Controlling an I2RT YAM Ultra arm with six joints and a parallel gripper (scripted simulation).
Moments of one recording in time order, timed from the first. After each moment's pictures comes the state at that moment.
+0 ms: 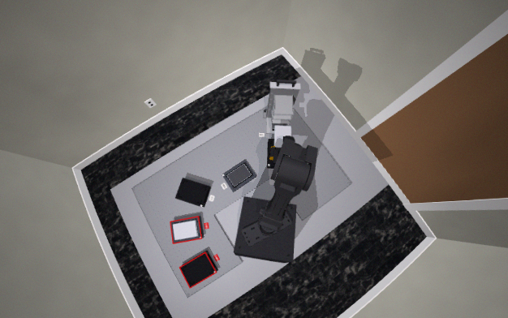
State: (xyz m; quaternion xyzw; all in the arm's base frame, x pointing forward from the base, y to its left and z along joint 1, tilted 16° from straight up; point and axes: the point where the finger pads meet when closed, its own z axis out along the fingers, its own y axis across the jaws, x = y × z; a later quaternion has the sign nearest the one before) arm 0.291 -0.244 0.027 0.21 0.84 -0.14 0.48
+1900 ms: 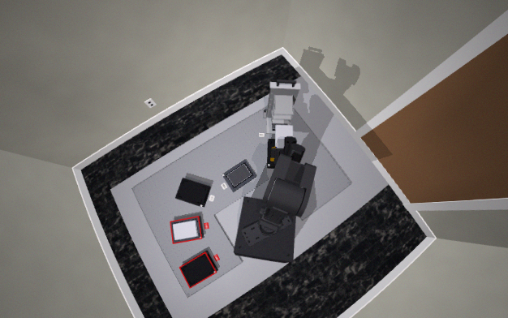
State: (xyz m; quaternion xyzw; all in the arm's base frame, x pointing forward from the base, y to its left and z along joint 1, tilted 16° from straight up) arm 0.271 -0.233 0.057 0.21 0.84 -0.14 0.49
